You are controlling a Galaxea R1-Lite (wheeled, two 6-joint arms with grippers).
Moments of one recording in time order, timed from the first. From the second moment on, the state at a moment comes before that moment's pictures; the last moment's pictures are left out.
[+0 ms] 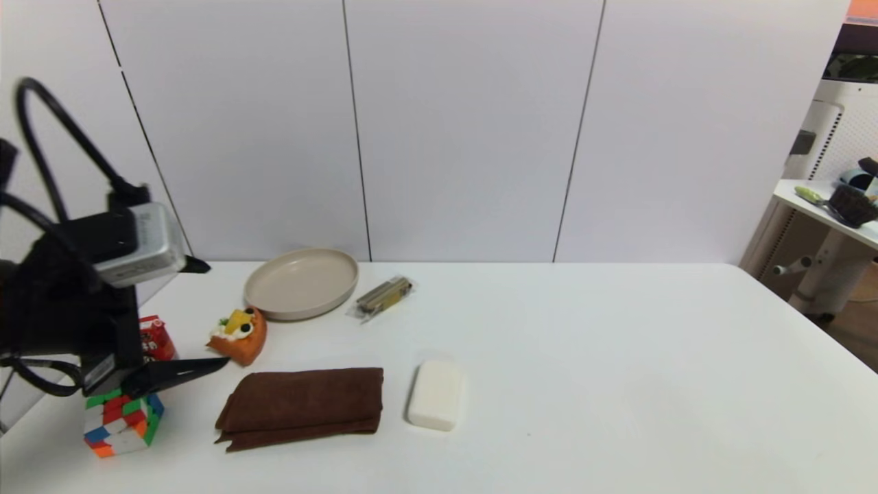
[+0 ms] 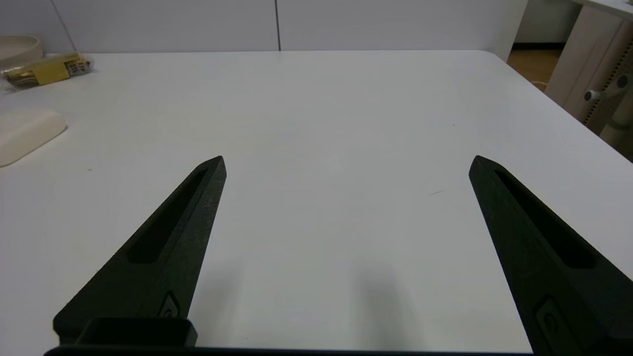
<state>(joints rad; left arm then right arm) -0.15 1.34 -1.06 0.48 -0.37 1.02 0.00 0.00 0.00 0.00 0.00 0.01</state>
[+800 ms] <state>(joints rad) -0.34 1.83 -1.20 0.58 -0.29 1.06 0.00 0.00 0.00 0.00 0.00 0.01</state>
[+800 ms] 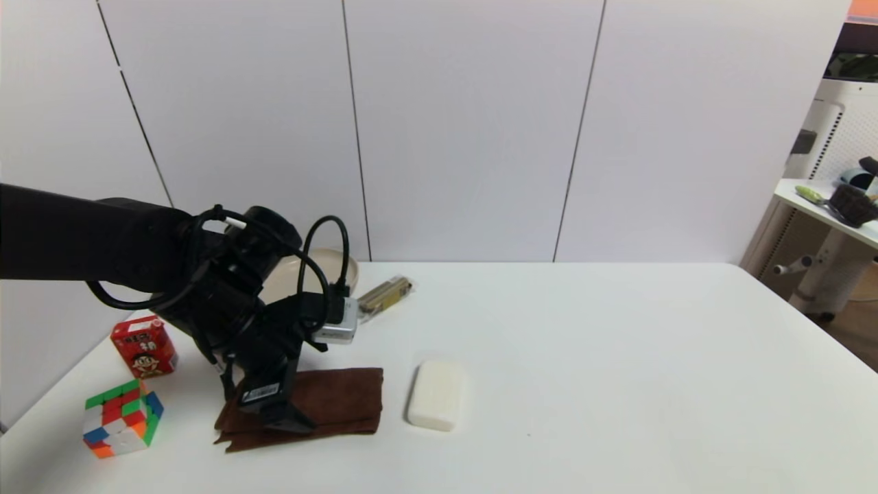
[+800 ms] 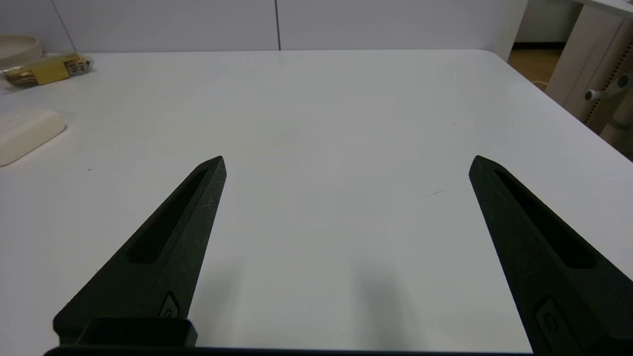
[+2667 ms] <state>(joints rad) -0.34 1.95 -1.20 0.59 -0.29 1.03 0.00 0.00 0.00 0.00 0.00 0.01</state>
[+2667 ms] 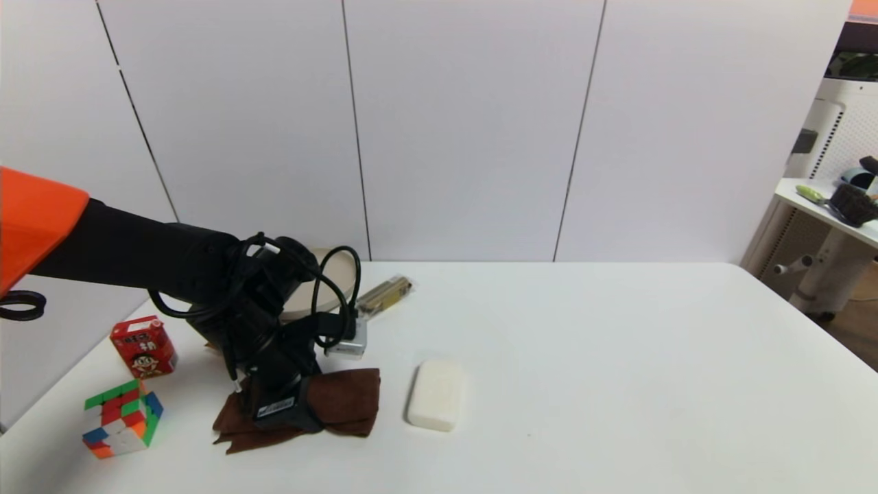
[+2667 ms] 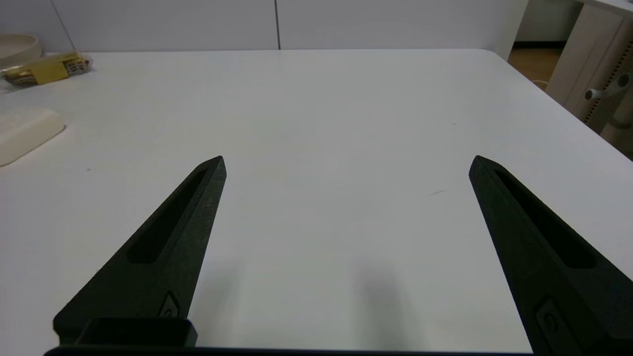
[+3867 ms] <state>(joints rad) -0.12 2.07 -1.89 0.56 -0.41 0.93 0.00 0.00 0.00 0.00 0.00 0.01</state>
